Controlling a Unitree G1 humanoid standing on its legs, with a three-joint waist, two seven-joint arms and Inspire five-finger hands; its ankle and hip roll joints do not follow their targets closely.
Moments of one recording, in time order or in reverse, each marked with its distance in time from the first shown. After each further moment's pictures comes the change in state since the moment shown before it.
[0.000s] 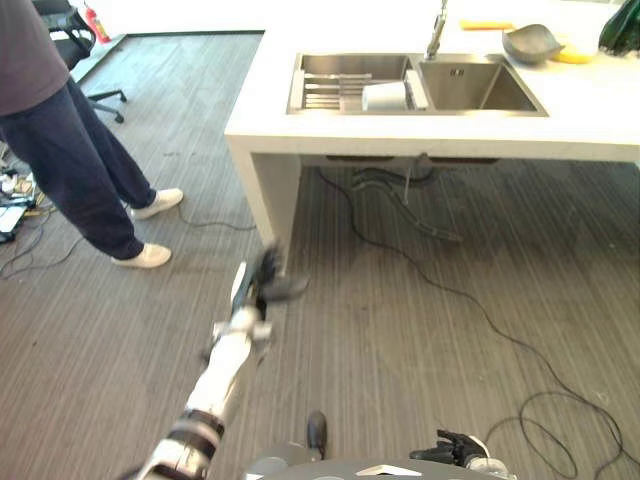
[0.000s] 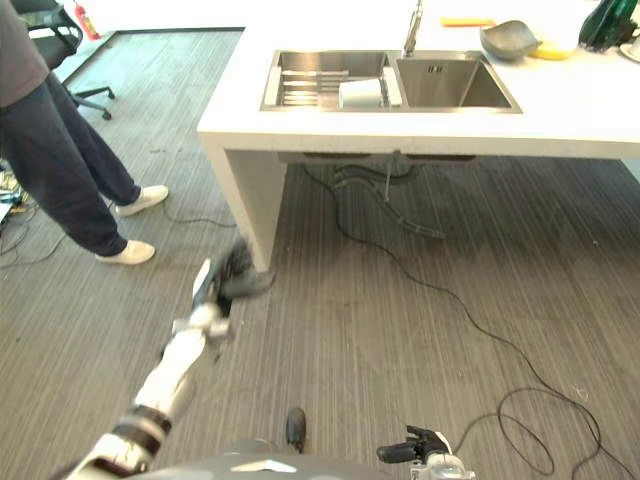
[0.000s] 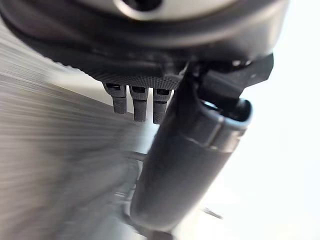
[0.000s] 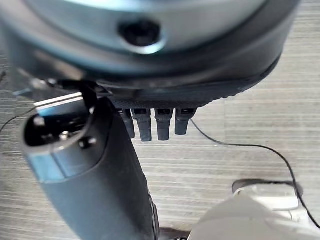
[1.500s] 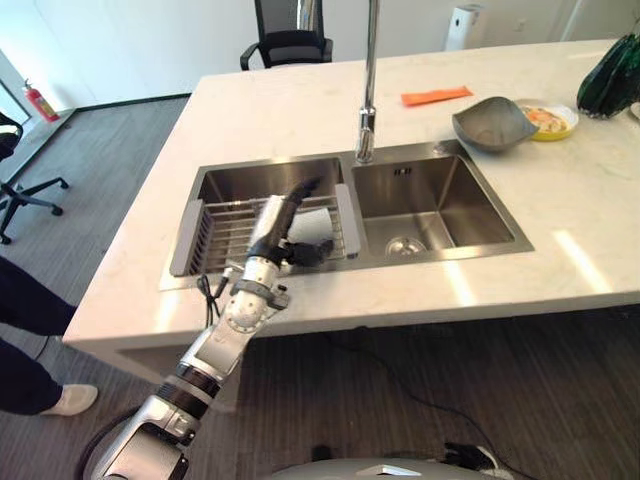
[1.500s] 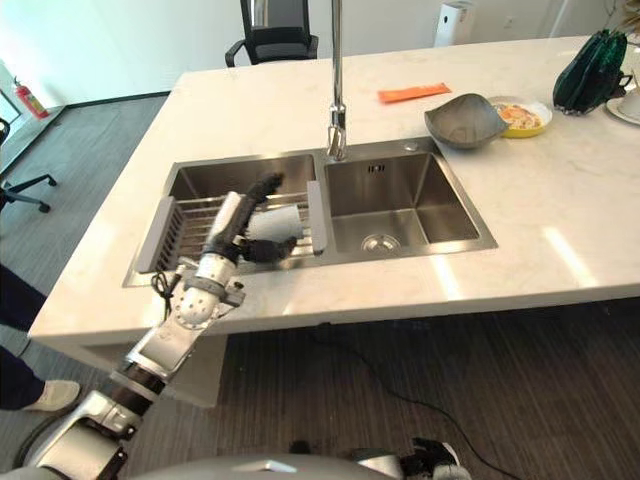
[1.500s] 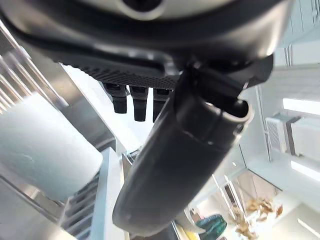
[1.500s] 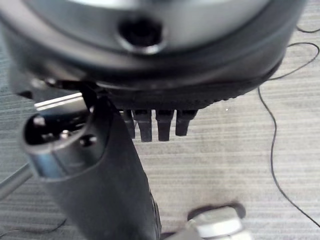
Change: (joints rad) left arm -0.104 0.098 -0.167 -0.090 0.472 0.050 0.013; right arm 0.022 -0.055 0.076 -0.004 0.020 0.004 -0.015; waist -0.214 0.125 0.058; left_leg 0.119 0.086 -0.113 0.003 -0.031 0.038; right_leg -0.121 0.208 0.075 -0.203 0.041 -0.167
